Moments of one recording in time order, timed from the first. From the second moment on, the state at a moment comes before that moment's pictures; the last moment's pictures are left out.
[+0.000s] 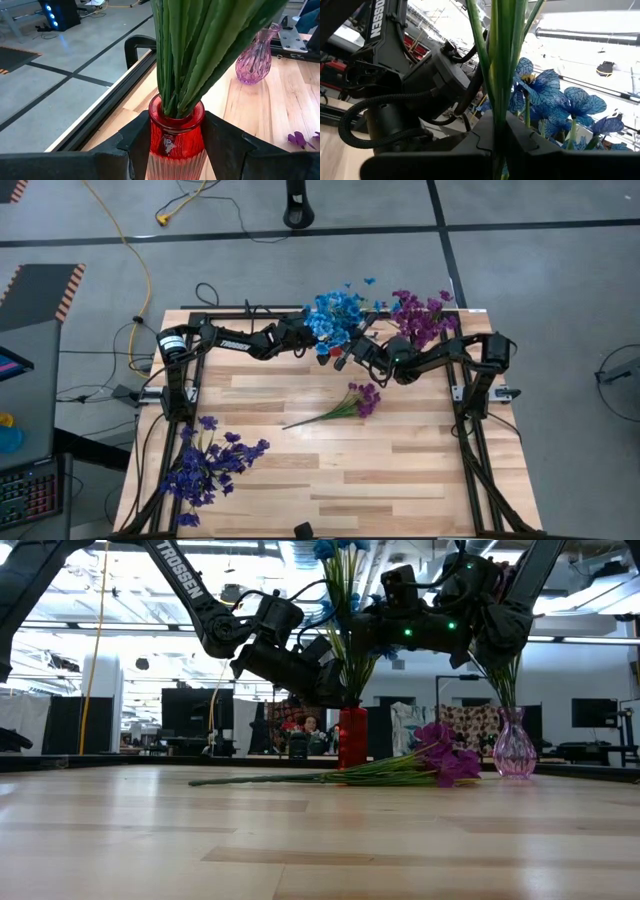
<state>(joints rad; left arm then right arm) 0.46 1.93 1.05 0.54 0.05 0.04 -0.29 1.79 0.70 1.48 0.21 -0.66</state>
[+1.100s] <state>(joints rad) 0.46 1.93 1.05 0.54 0.05 0.04 -0.25 1.79 0.70 1.55 0.27 -0.50</state>
